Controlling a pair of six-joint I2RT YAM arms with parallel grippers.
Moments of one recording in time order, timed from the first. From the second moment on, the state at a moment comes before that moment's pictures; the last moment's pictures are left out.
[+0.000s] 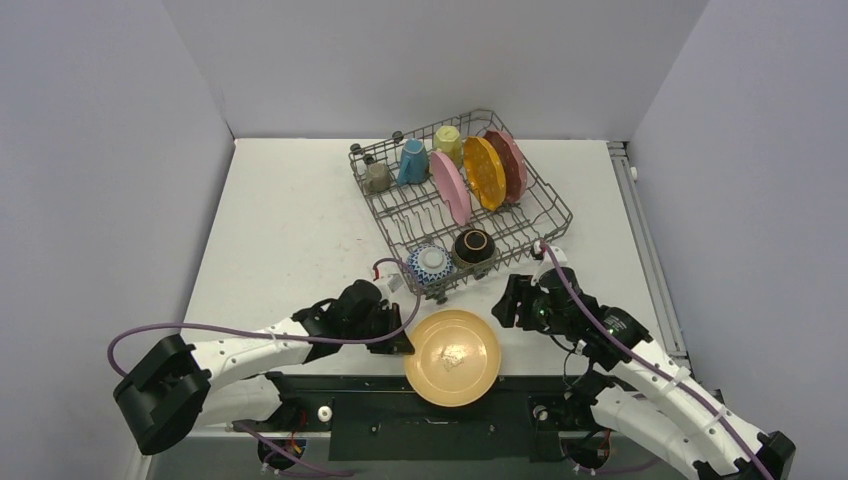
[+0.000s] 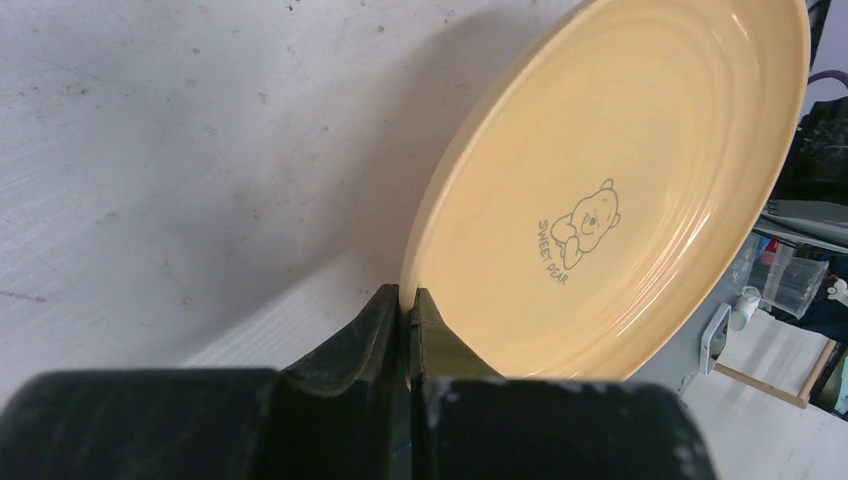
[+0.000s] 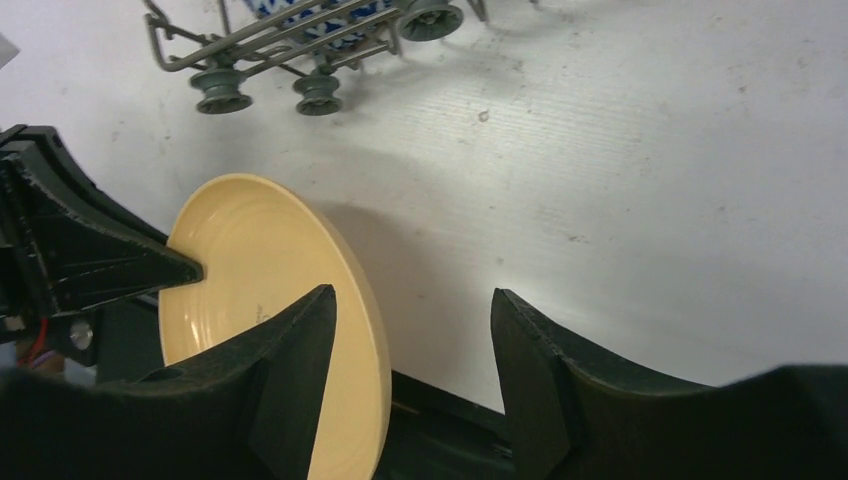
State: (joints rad) left arm -0.88 1.17 0.44 -0.07 0.27 -0.85; right arm 0.66 0.72 0.63 -0.66 0.07 0.58
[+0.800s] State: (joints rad) left arm -0.79 0.94 0.48 -0.16 0.30 -0.85; right arm 0.66 0.54 0.57 -0.65 -0.34 0.62
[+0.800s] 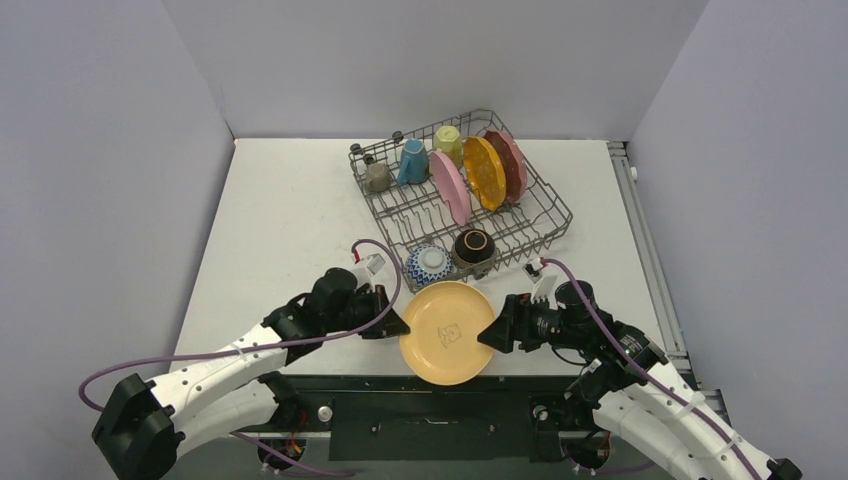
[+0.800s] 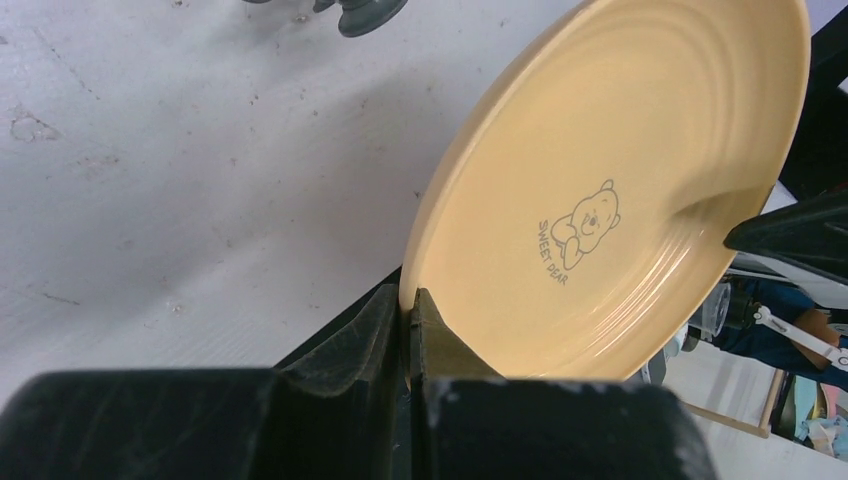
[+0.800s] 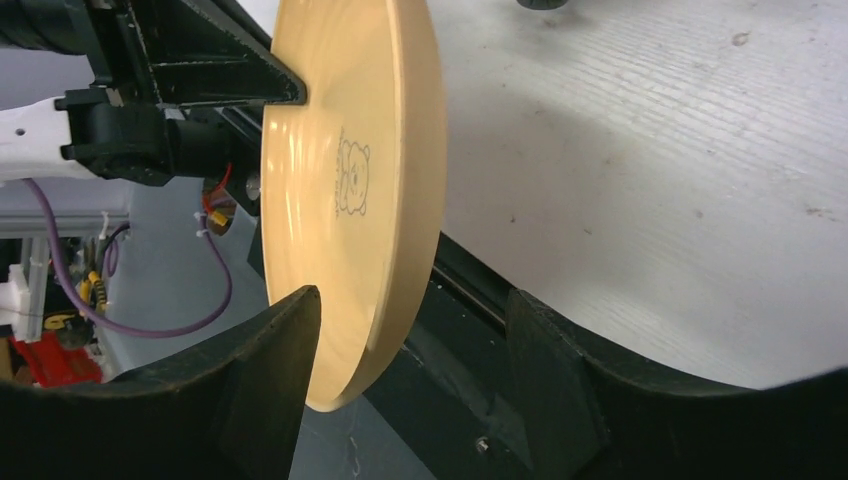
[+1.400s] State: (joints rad) left arm -0.76 0.93 0.49 -0.16 0.34 -0.86; right arm 0.66 0.55 0.47 -0.37 -0.42 0.80
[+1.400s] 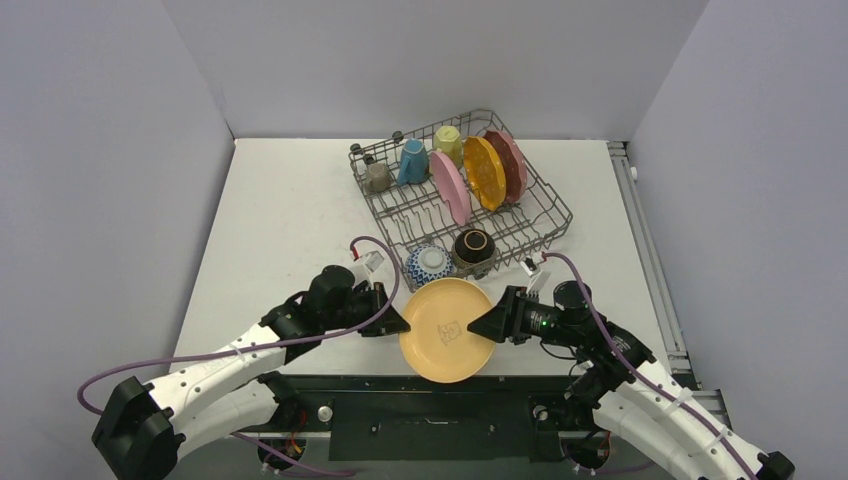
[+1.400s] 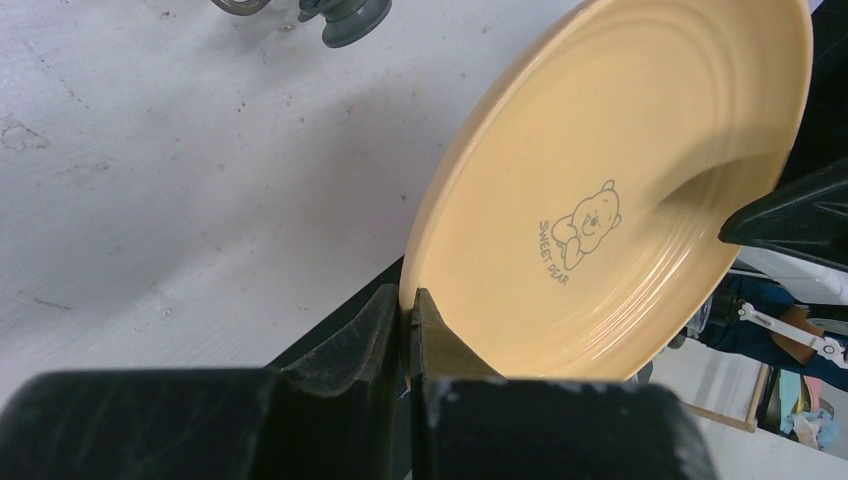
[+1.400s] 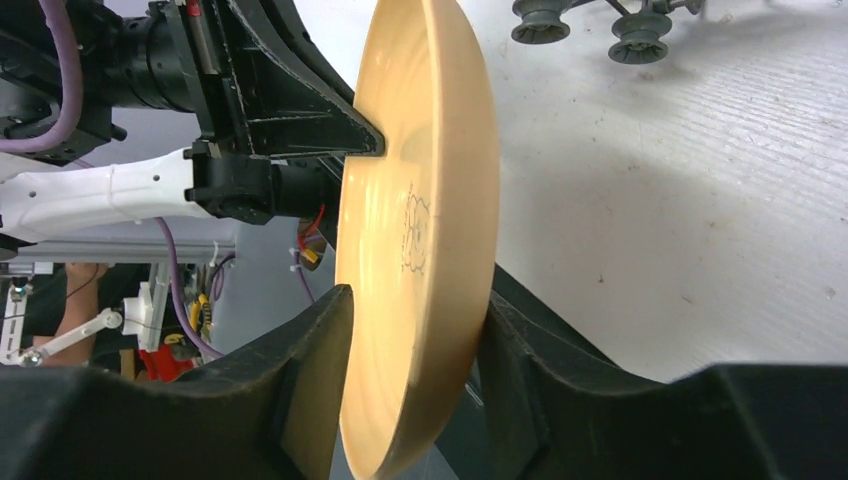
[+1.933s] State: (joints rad) left arm -0.75 0.92 0.49 -0.16 0.34 -0.86; right arm 0.66 0.56 0.45 -0.36 -0.37 0.82
